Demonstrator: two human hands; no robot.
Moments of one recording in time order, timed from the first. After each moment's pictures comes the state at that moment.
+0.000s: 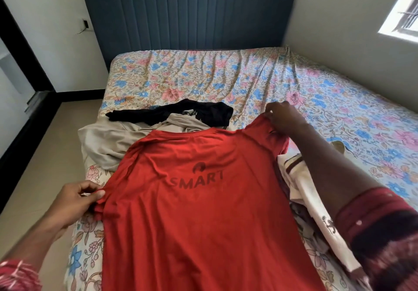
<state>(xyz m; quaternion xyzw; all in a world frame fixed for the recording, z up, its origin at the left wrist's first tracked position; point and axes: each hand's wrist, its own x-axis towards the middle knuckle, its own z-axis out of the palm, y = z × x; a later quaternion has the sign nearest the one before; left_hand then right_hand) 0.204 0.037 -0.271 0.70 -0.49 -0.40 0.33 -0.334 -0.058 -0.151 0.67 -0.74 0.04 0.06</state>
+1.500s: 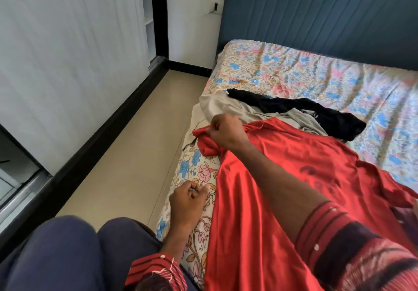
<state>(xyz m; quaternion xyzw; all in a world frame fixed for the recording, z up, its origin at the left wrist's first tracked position) 0.185 0.157 -0.332 0.70 -0.33 -0.34 0.54 0.120 -0.045 -0.243 0.83 -0.50 0.21 -0.13</state>
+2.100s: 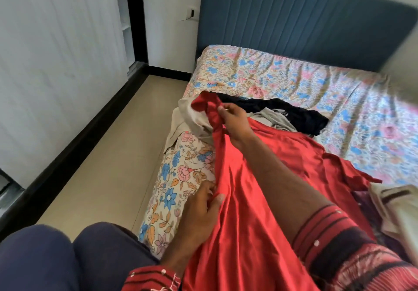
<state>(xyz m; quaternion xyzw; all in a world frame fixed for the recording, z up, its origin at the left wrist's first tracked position) 0.134 0.173 -0.305 0.61 -0.54 -0.34 0.47 0.064 -0.049 -0.214 0.56 -0.47 0.45 -0.52</state>
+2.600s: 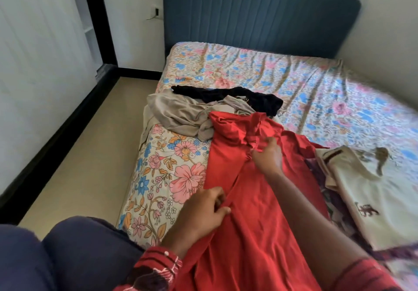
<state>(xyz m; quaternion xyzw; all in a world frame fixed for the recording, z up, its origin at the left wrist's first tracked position) 0.063 0.195 -0.293 0.58 -0.72 -0.27 0.28 -0.137 0.055 -0.260 0.51 -0.77 0.32 -0.21</state>
